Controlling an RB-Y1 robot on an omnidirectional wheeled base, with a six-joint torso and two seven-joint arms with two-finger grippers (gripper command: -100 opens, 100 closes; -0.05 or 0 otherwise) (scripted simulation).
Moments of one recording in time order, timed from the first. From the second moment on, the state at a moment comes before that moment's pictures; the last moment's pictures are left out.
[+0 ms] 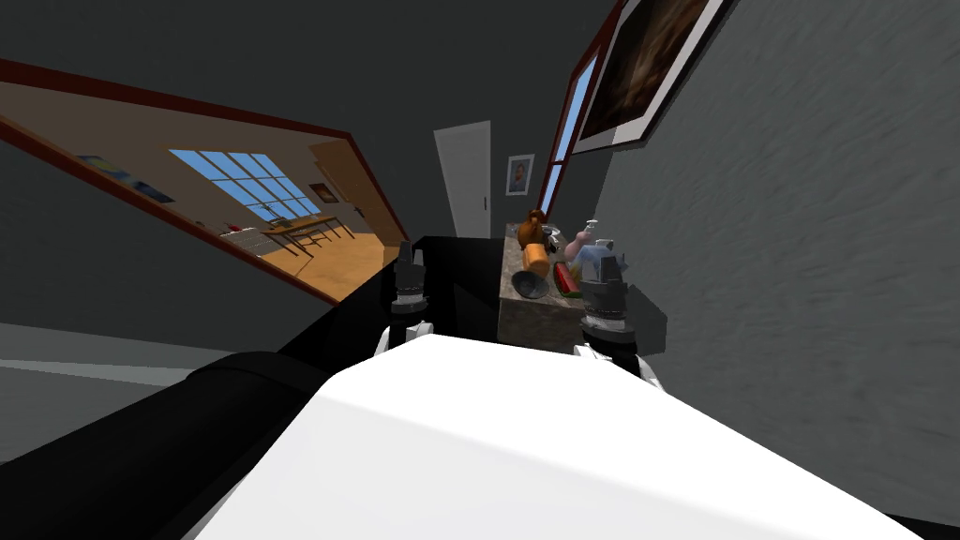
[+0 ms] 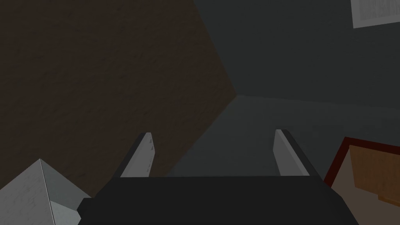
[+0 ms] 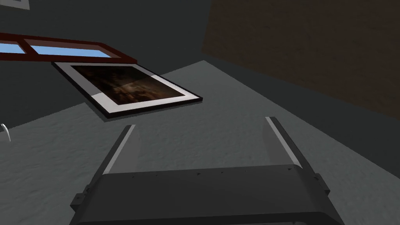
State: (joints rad) left arm 0.52 0.01 0.02 -2.31 -0.11 -0.53 -0.09; right arm 0.47 -0.17 0.01 -2.13 0.09 -0.69 0.09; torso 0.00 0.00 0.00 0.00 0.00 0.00
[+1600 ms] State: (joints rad) left arm 0.52 0.01 0.02 -2.31 -0.11 -0.53 -0.09; right arm 0.41 -0.22 -0.10 -1.80 0.23 -0.75 0.49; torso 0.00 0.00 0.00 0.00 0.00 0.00
